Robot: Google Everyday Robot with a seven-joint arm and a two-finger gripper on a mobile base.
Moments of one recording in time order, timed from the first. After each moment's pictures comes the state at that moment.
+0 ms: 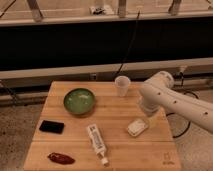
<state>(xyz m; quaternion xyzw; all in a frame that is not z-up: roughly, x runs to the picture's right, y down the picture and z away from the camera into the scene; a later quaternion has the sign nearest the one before) 0.206 0.143 0.737 -0.29 -0.04 -0.19 0.94</state>
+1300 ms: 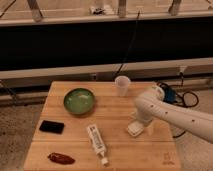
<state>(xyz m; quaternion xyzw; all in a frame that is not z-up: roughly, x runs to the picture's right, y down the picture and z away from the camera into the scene) 0.200 0.212 0.796 -0.30 -0.08 -0.30 0.90</state>
